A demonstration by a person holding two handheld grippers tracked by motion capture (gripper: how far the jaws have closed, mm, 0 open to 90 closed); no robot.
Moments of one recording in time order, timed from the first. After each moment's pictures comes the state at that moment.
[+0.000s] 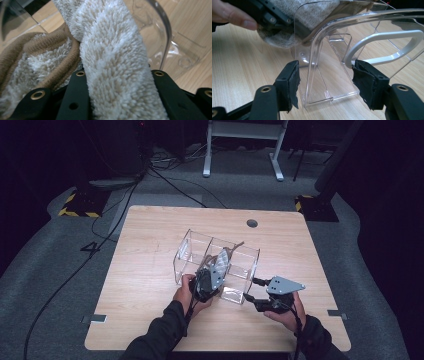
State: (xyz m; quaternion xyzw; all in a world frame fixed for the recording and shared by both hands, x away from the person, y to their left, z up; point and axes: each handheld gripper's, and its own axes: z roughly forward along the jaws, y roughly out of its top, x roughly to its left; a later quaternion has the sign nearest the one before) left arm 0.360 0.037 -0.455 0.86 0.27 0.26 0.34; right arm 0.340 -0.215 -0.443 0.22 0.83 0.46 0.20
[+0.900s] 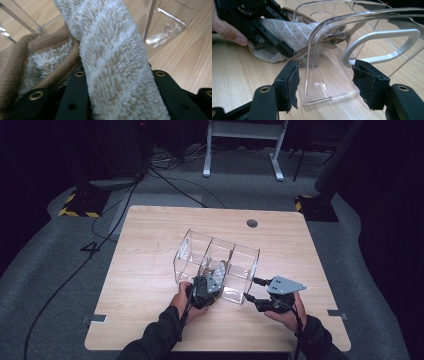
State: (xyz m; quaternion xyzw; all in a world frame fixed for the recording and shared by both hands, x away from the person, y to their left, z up) left arm 0.356 0.048 -0.475 0.88 0.28 0.19 0.32; right arm 0.340 -0.218 -0.443 0.22 0.83 0.47 0.20
